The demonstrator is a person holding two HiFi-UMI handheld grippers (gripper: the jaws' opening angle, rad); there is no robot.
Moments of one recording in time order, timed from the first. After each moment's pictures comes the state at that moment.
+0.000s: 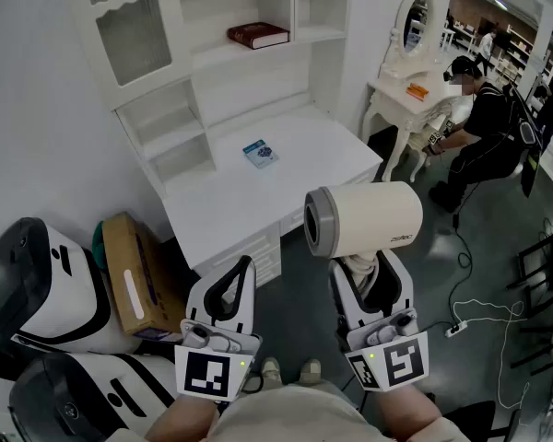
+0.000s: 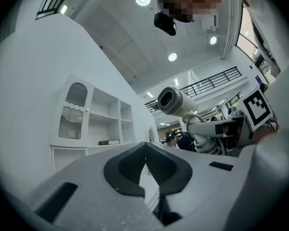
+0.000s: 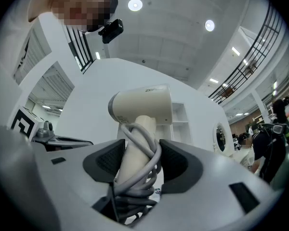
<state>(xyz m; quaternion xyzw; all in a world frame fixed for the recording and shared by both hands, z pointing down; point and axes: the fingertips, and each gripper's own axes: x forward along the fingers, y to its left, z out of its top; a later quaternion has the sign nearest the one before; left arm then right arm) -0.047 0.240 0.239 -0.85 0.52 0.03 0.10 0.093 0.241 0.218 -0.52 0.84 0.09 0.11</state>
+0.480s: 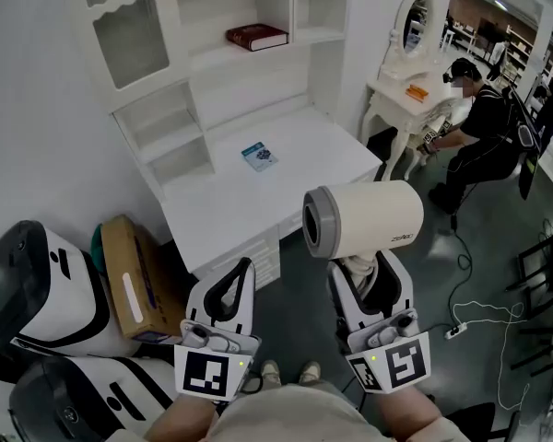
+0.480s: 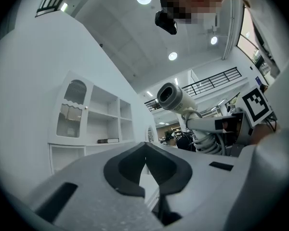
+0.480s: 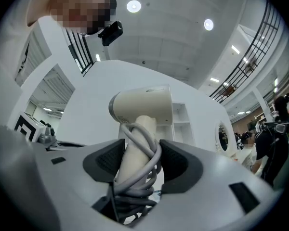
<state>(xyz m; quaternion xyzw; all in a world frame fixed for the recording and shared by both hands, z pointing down) -0.045 0.230 0.244 -0.85 0.51 0.03 0.10 0.093 0.234 0.214 -0.52 0.84 0.09 0.12</state>
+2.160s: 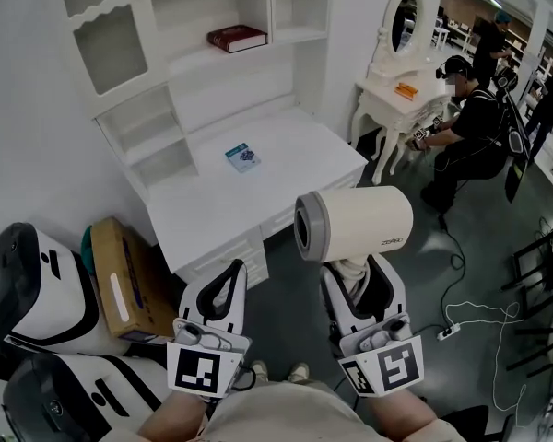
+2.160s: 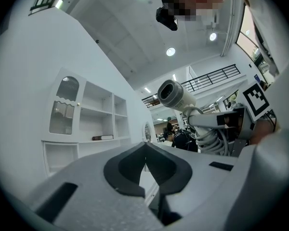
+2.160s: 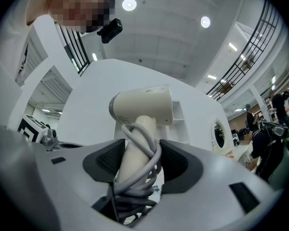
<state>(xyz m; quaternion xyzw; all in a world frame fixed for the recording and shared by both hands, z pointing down) 0.010 0.225 0.255 -0.86 0.51 0.00 0.09 0.150 0.236 0.222 -0.52 0.84 0.07 0.11</state>
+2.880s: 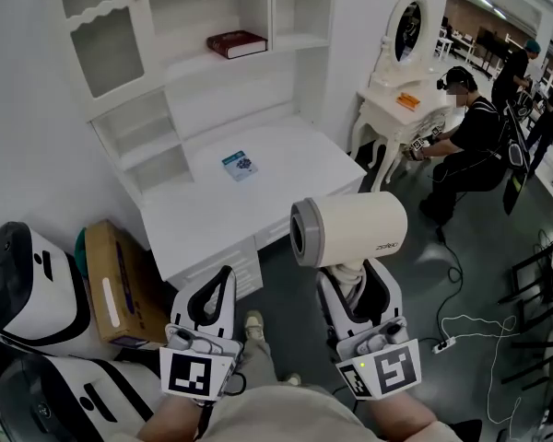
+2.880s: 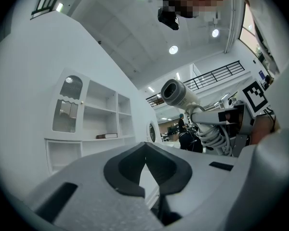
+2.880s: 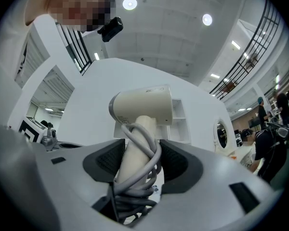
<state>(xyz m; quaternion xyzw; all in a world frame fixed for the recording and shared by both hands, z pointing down) 0.011 0.201 0.270 -0.84 0.53 0.00 0.09 0.164 0.208 0.231 -0.51 0.85 0.07 0.11</state>
